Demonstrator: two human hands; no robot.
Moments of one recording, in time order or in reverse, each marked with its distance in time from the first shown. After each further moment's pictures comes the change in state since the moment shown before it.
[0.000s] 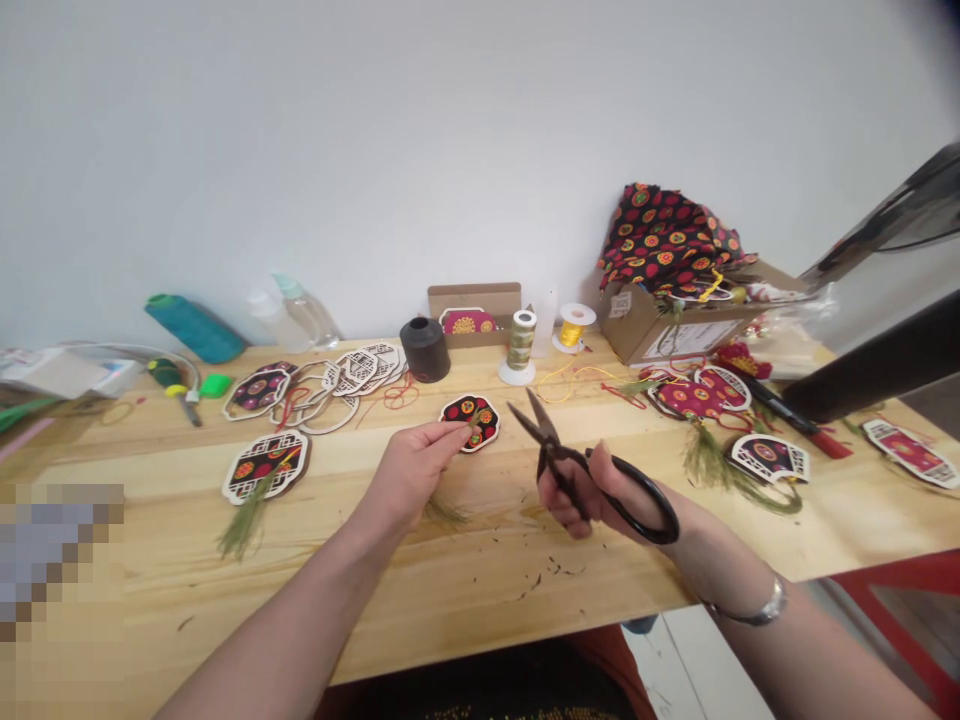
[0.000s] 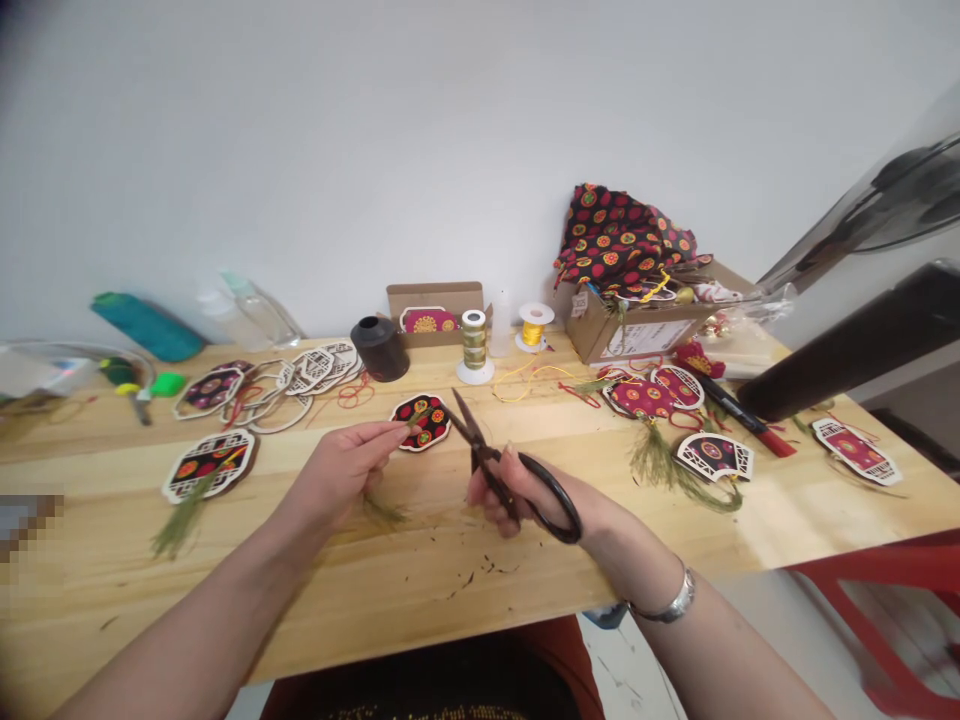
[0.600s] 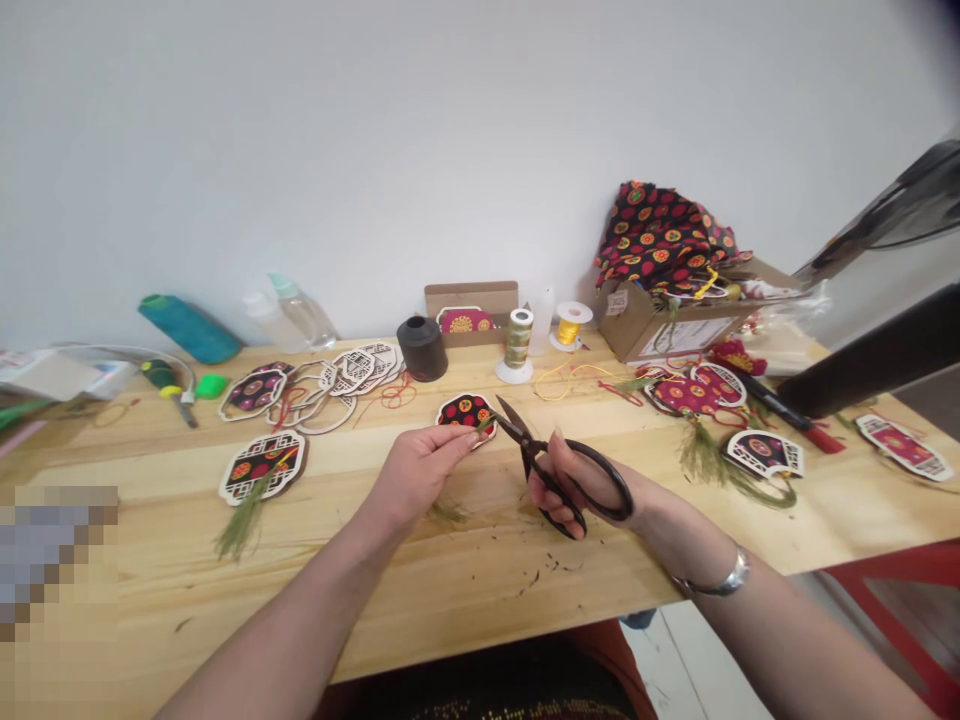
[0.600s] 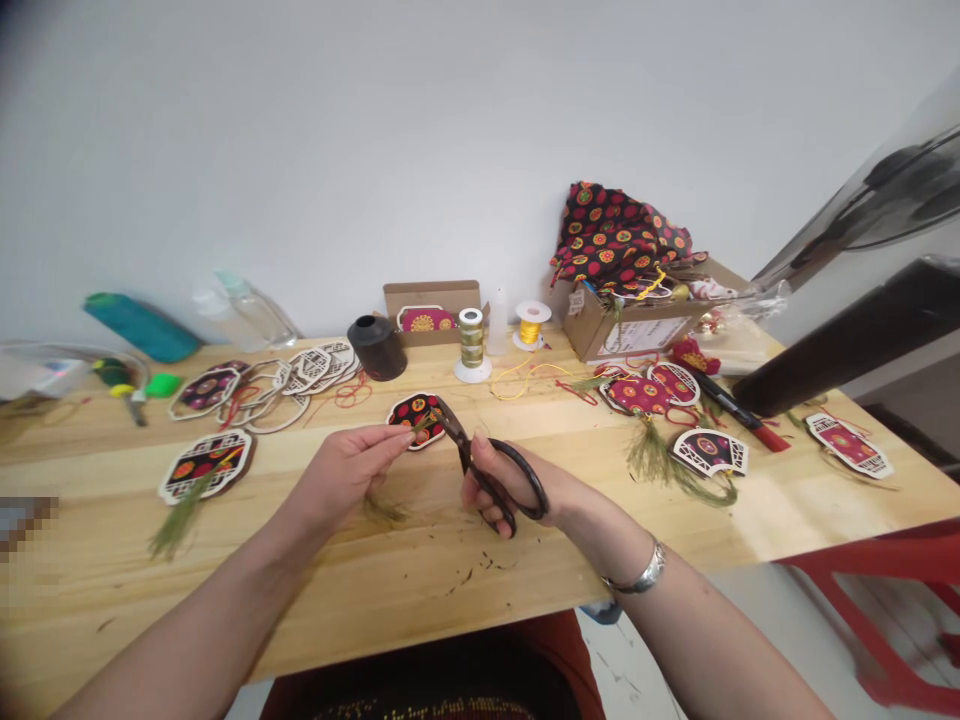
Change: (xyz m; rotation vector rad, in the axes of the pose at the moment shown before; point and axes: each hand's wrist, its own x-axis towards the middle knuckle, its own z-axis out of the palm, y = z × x) left_hand -0.007 0.006 0.005 0.093 -0.070 0.054; right_hand 0.020 -0.001 0.004 -0.113 -0.021 0.171
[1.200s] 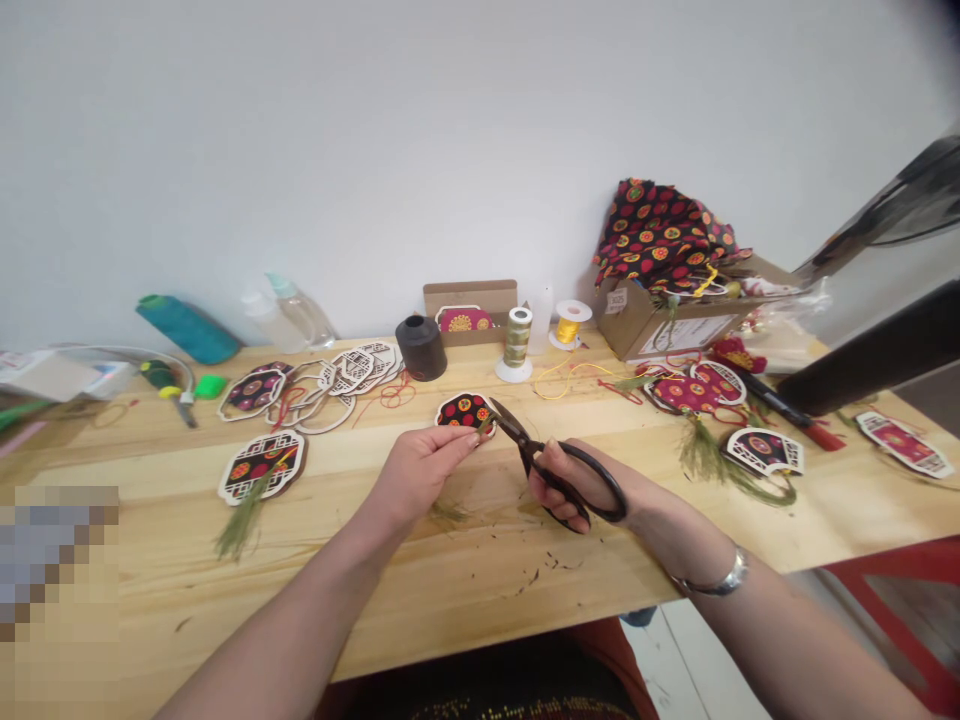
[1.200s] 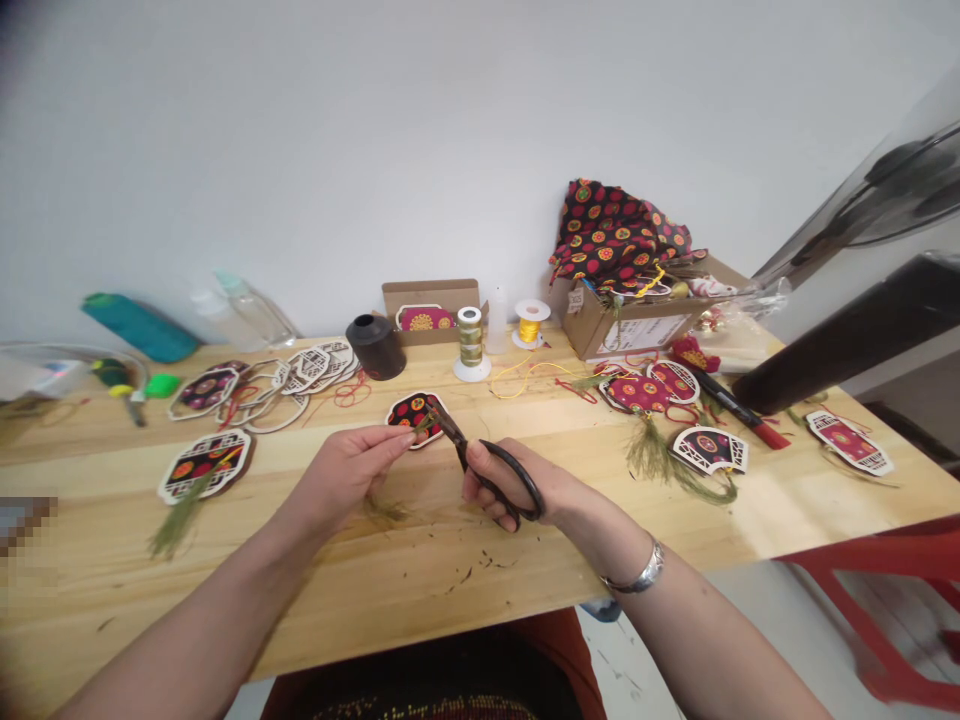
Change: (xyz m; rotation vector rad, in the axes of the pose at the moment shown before) left_hand 0.000 -0.002 -0.001 0.010 -0.038 0.029; right_hand -0.019 -0.027 0.017 0.049 0.180 0.013
